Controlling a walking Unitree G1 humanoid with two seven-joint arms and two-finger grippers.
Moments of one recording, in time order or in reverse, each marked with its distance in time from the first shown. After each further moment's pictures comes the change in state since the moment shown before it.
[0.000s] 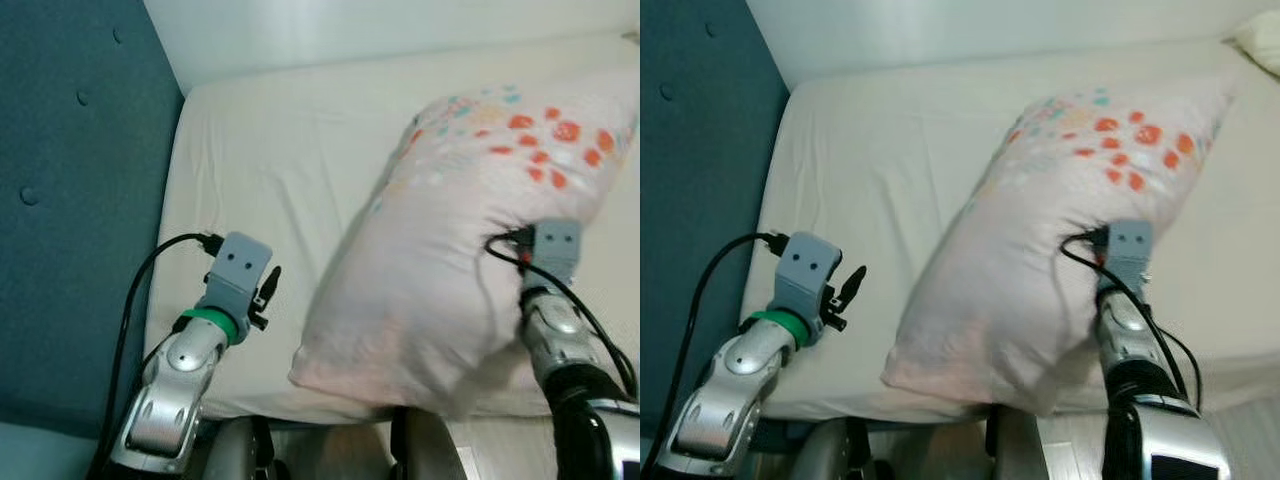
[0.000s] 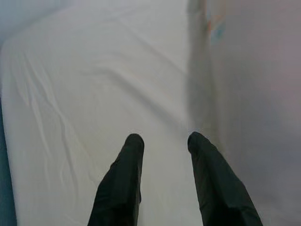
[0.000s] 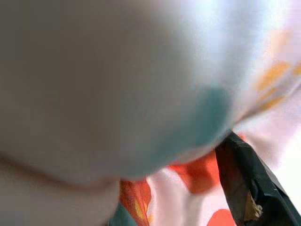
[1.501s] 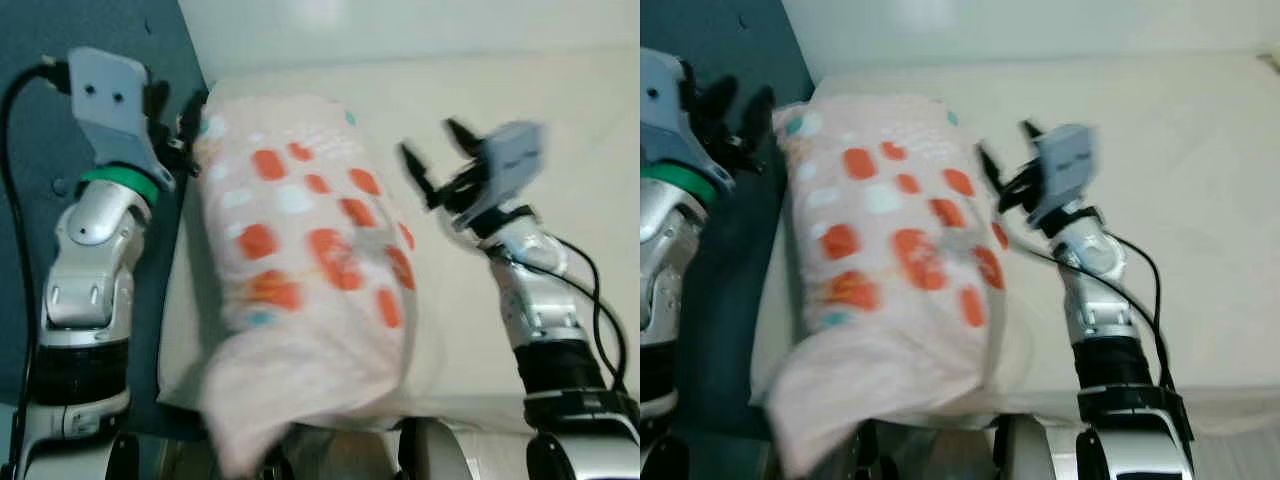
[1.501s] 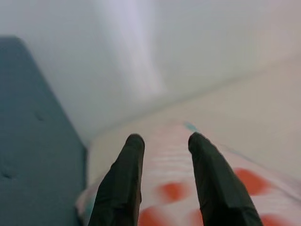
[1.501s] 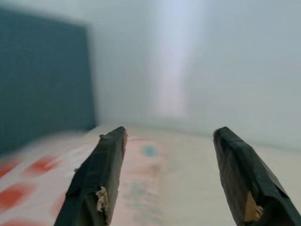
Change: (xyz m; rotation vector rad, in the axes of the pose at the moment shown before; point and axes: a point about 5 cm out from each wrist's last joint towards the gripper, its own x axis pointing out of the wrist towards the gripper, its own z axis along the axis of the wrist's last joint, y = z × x) left arm 0.008 0.079 0.112 -0.014 -0.423 0.085; right arm -0.025 0.013 0.116 0.049 -0.585 0.230
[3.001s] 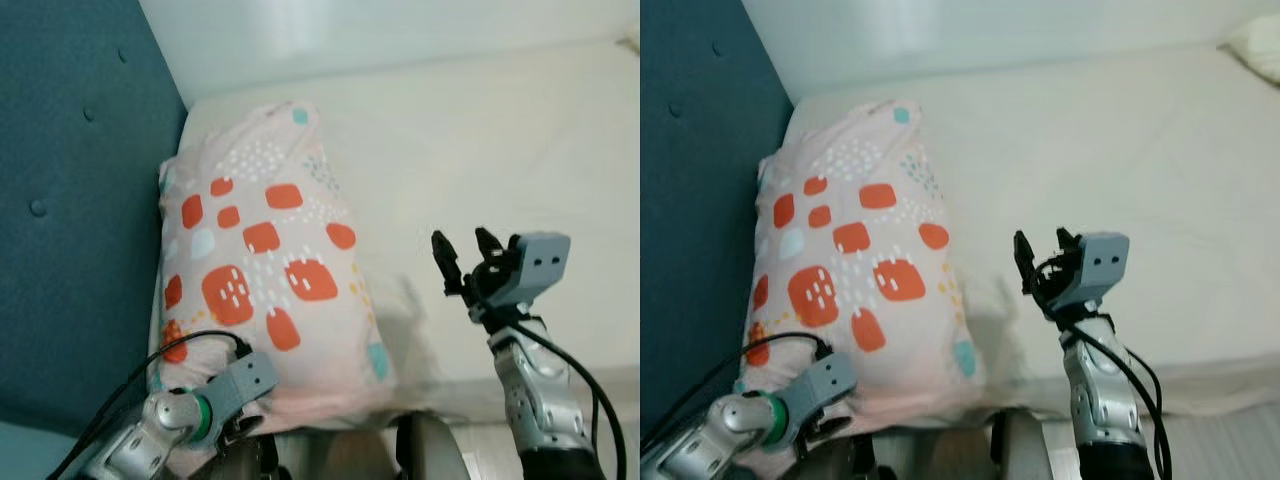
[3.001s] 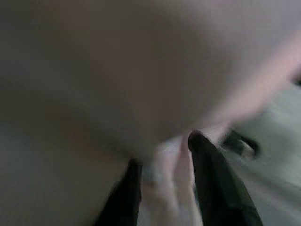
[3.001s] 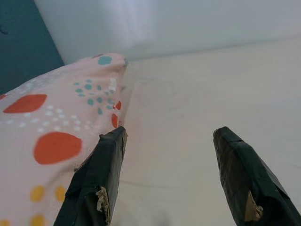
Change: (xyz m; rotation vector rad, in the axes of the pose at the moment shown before) left arm -0.129 -0.070 -0.199 0.300 0.936 -0.592; right arm -0.097 0.013 -0.063 0.079 0.316 -0.104
